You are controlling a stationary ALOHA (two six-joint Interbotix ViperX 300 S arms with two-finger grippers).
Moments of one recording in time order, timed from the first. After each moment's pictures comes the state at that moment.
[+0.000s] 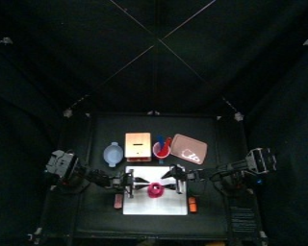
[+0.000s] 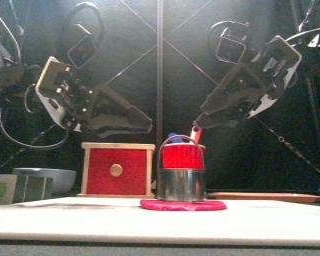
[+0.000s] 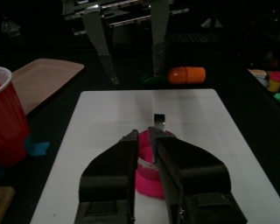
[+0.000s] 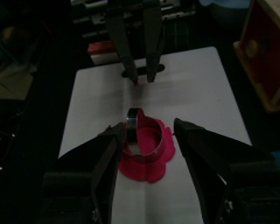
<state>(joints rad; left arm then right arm) -0.28 0.23 0.94 -0.31 -1.04 0.13 0.12 -0.06 1.05 0.02 -0.71 0.28</state>
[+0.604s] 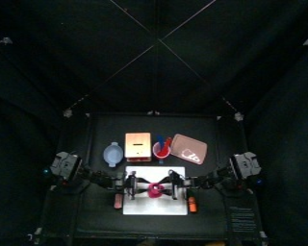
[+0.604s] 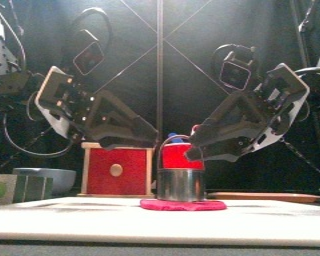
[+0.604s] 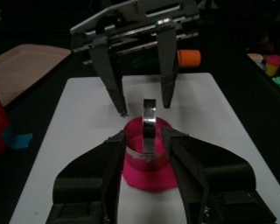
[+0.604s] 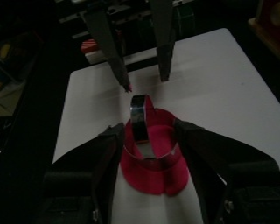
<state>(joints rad) -0.28 0.27 0.90 -0.31 -0.96 0.13 0.21 0.16 0.96 0.18 -0.82 0.22</state>
